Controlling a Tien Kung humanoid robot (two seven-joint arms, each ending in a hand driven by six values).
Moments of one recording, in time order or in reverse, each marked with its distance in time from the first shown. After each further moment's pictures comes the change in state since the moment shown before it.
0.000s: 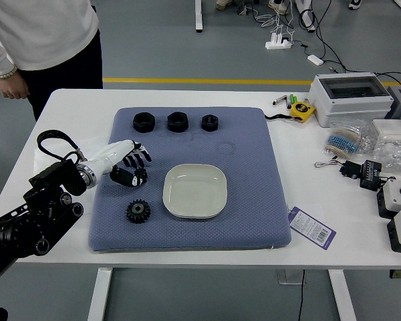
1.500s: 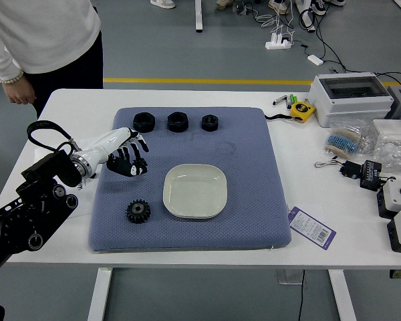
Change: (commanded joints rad) left arm 0.017 0.022 -0.082 -0.111 0.000 -0.021 0.018; right arm 0.005 -0.003 0.001 -0.003 -0.002 -0.002 0.004
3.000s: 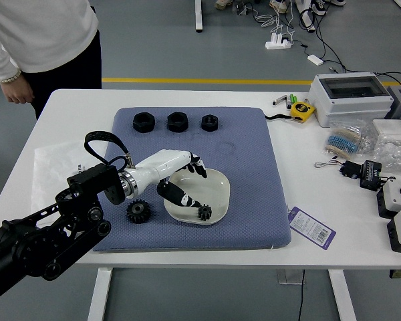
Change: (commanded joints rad) left arm 0.027 -0.008 0.162 -0.300 0.071 -0.073 0.046; right arm -0.001 0.000 -0.008 -0.002 0.023 -0.002 0.009
